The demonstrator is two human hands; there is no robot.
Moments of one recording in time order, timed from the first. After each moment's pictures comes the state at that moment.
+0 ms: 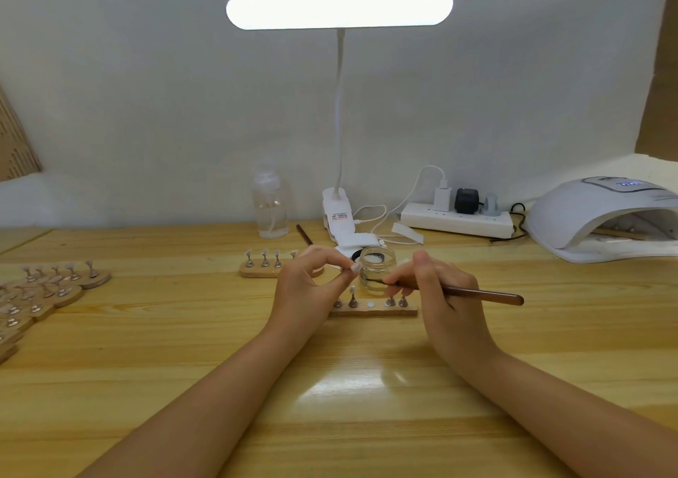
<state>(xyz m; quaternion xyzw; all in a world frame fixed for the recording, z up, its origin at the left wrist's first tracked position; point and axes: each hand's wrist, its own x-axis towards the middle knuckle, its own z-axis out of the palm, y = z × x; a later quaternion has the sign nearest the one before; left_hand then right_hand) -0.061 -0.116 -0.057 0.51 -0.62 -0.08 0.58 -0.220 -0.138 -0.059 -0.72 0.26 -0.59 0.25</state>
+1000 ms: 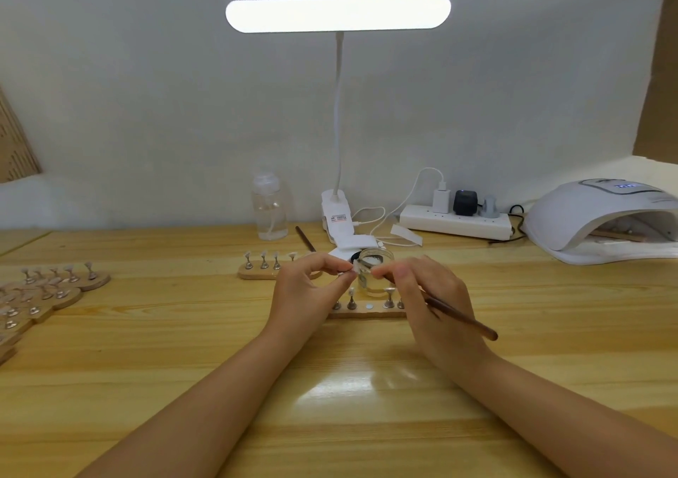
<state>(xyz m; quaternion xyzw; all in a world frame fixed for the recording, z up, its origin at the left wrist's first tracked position) -0.061 -0.116 -0.056 0.53 -0.61 -0.08 0.59 -0.217 -0.136 -0.060 -0.77 0.25 -0.57 0.13</state>
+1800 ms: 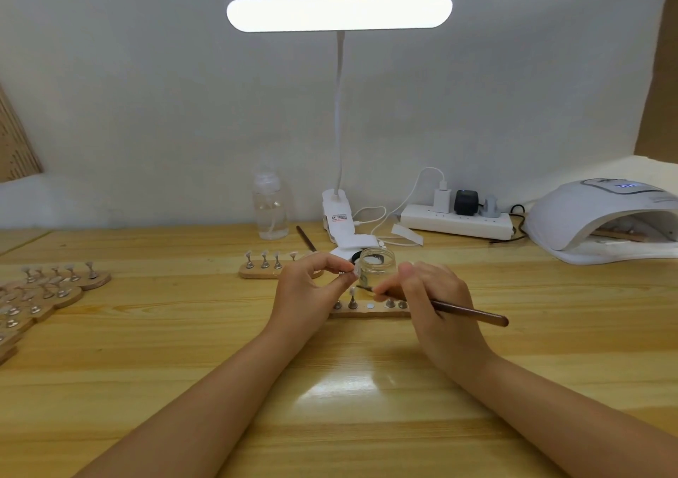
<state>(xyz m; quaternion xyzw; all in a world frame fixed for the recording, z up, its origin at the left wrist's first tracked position) -0.060 -0.118 -0.057 0.53 -0.62 -0.08 0.57 -0.218 -0.135 -0.060 -0.77 0.26 -0.56 0.18</state>
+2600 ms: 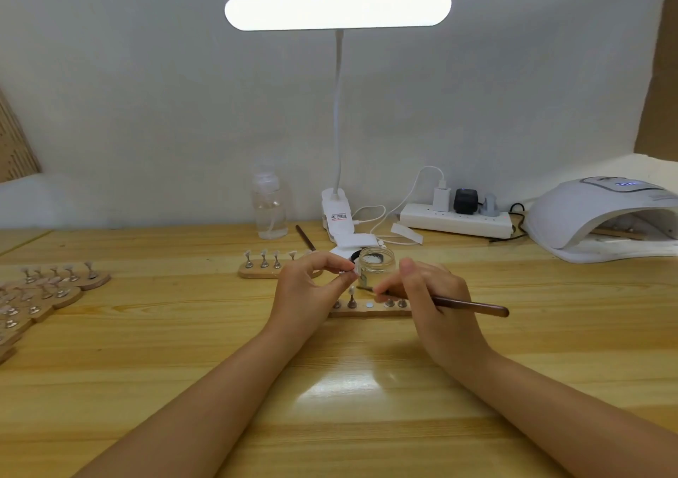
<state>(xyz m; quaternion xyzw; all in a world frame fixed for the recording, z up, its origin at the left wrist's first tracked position) -0.061 -0.117 -0.056 0.53 -0.62 -0.10 0.57 -0.217 -0.134 -0.057 -0.76 0.26 -0.55 0.23</state>
